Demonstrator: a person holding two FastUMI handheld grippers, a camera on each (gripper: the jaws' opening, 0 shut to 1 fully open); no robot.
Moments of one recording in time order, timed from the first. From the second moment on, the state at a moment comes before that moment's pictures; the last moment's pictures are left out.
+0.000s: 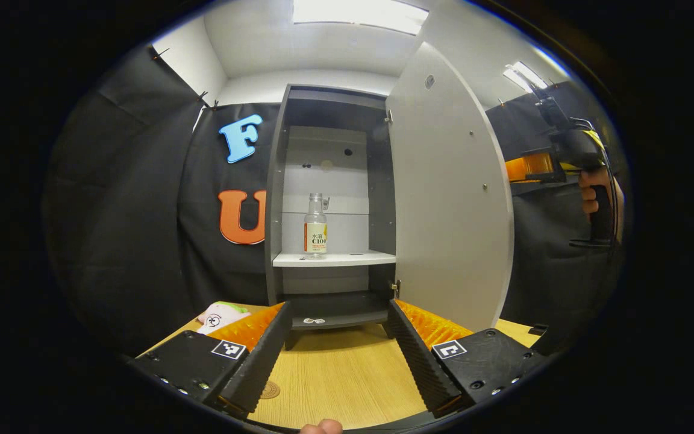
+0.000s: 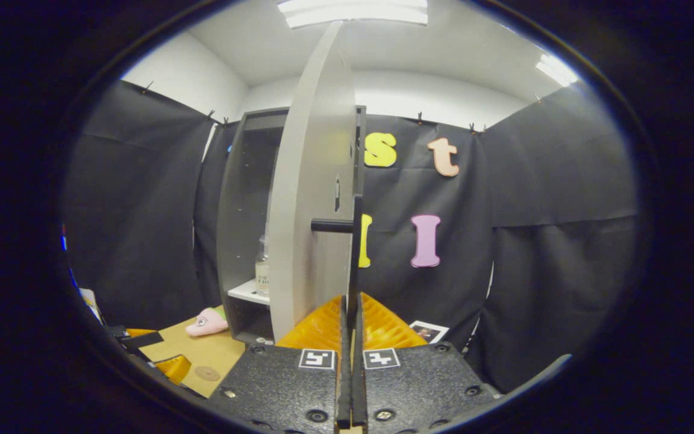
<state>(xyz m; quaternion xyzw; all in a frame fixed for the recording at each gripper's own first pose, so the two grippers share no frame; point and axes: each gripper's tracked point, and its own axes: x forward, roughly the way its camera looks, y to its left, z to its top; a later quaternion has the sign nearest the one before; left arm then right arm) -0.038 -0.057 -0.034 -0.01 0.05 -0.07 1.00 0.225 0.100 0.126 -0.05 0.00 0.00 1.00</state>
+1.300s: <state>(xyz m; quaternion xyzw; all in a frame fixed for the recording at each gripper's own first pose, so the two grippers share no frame) -0.027 -0.084 -0.041 0.00 0.06 -0.08 0.99 0.201 0.035 0.051 -0.06 0.03 -0.03 1.00</state>
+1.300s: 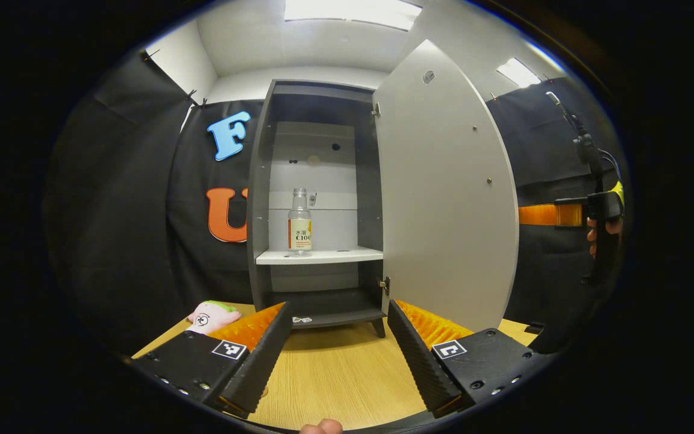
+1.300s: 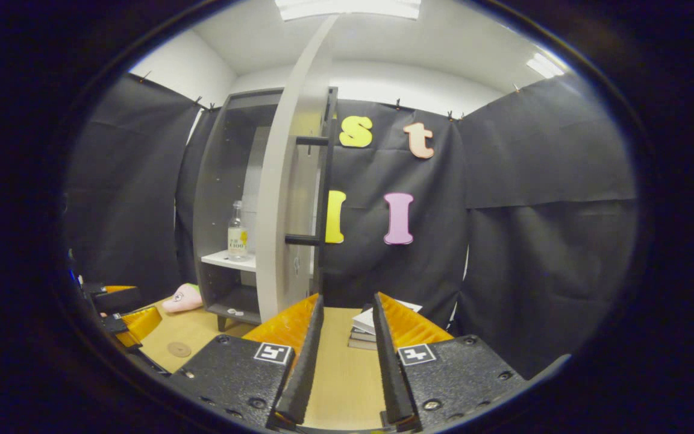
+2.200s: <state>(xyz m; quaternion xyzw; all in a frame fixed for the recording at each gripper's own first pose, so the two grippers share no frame) 0.101 -0.063 0.045 0.01 -0.01 -0.07 1.00 0.220 0.024 0.041 -0.01 0.01 -0.03 1.00</state>
